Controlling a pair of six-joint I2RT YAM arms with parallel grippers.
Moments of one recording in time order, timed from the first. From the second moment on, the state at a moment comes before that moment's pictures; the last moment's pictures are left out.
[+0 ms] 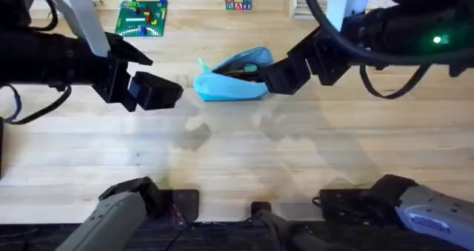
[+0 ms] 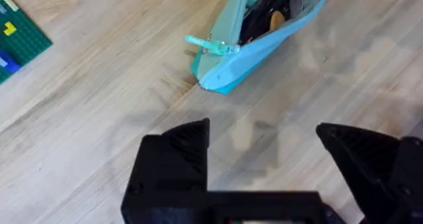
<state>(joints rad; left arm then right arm) 0.27 1.07 1.13 -1.26 0.66 0.82 0.62 1.16 1.21 -0.88 -0.08 -0.04</state>
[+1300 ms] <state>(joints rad) 0.39 1.07 1.13 -1.24 0.75 0.97 0.62 1.16 1.21 -0.87 -0.08 -0.04</state>
